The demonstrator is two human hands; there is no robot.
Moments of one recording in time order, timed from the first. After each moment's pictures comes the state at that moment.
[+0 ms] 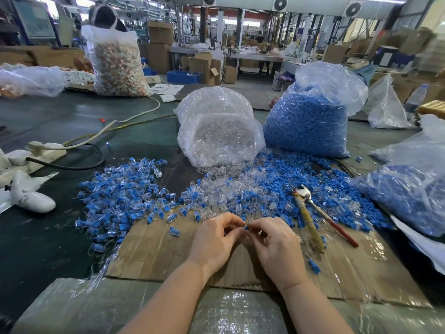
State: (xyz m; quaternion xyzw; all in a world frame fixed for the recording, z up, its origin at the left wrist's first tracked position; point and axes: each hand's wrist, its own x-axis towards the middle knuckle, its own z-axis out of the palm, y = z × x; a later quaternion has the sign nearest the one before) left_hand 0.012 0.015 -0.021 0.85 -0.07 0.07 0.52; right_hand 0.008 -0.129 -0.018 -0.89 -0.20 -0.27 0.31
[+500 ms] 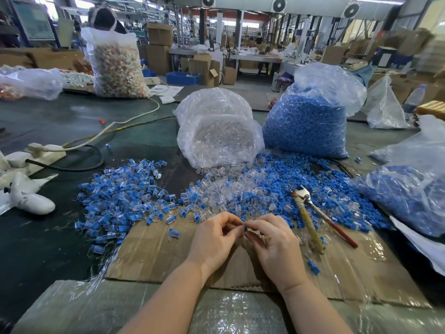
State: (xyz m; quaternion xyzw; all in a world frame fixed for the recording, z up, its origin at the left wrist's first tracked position) left_hand 0.012 0.014 -0.016 0.84 -0.05 0.07 0.54; right_hand 0.011 -0.132 -0.020 -0.89 -0.21 -0.25 0.33
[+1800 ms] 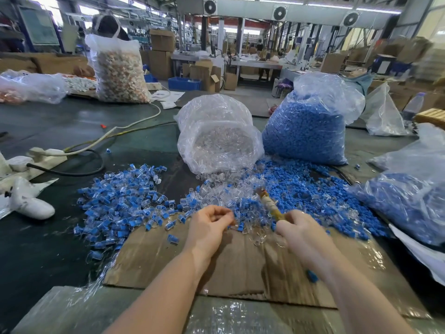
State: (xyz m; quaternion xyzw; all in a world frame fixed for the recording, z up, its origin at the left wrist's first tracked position) left_hand 0.028 0.018 -0.001 0.69 0.09 0.04 0.72; right_hand 0.017 -0.156 0.046 -0.94 0.03 0.04 0.34
